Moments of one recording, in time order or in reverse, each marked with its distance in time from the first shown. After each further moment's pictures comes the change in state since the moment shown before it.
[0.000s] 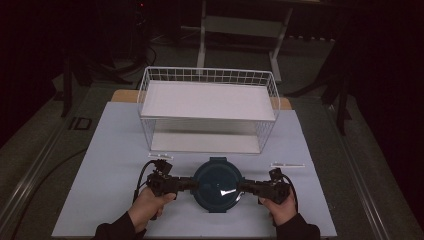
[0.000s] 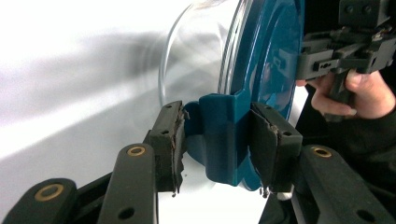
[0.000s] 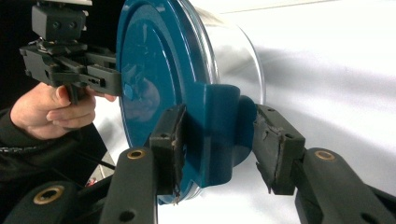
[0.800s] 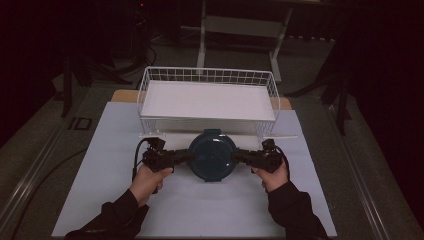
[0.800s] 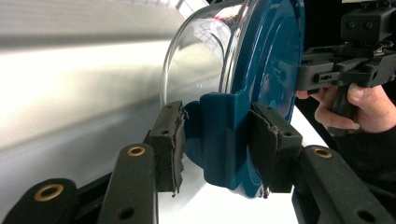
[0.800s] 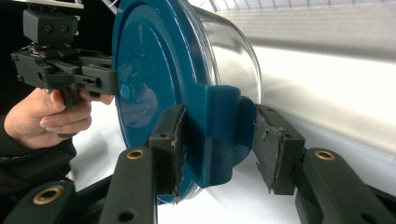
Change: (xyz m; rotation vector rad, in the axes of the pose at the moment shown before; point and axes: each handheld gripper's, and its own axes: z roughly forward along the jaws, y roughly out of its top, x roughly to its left) left arm 0.028 0.055 -0.013 -0.192 0.054 0.103; right arm -0.003 0.080 0.022 -0.060 -0.034 -0.174
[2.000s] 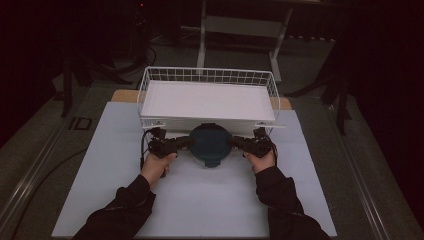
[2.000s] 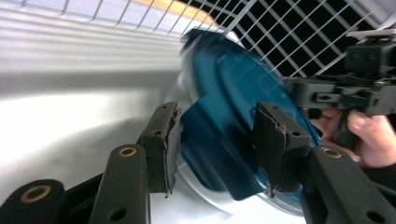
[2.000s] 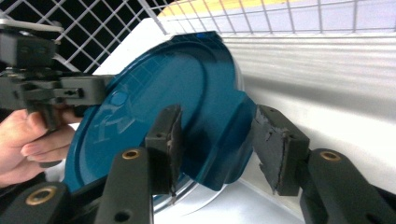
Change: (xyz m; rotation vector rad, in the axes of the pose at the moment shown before) left arm 0.057 0.005 0.037 -0.121 0.034 -0.042; right arm -0.049 0.017 0.046 -0.064 -0.106 0.014
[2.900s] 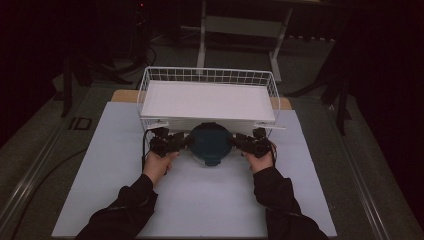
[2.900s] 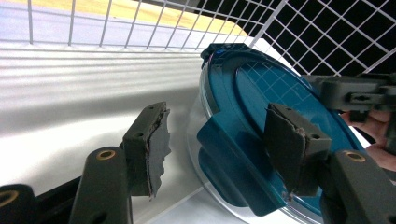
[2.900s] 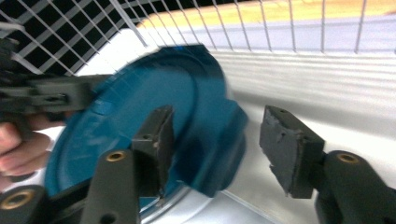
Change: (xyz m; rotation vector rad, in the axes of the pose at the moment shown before) left arm -0.009 0.005 0.003 -0.020 0.153 0.060; right arm 0.007 0.000 0.001 -0.078 -0.091 -0.064
